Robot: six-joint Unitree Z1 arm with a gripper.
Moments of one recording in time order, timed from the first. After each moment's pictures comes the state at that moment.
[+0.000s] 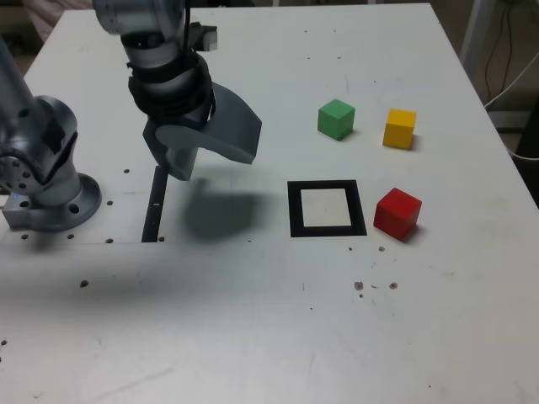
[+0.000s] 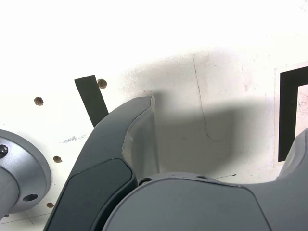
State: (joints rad) arm -0.13 1.44 -0.76 0.80 0.21 0.05
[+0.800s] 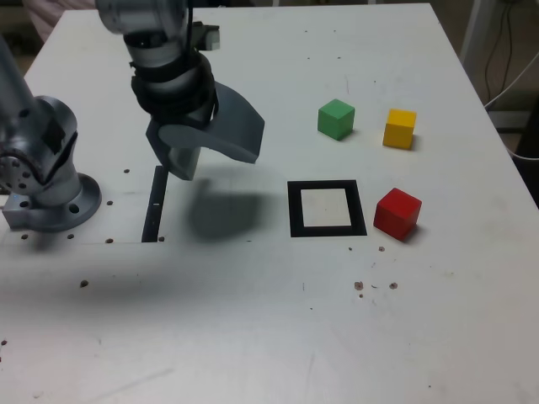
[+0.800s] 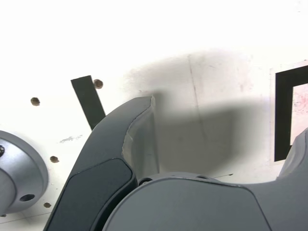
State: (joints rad) arm -0.13 1.46 -0.77 0.80 0.21 0.05
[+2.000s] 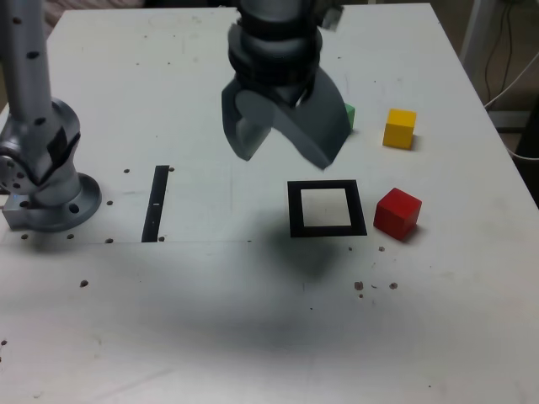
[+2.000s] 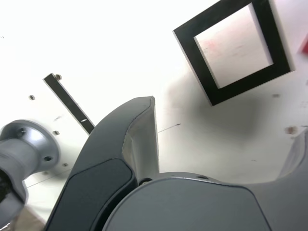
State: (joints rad) arm -0.23 1.86 -1.50 1.37 0.17 0.27
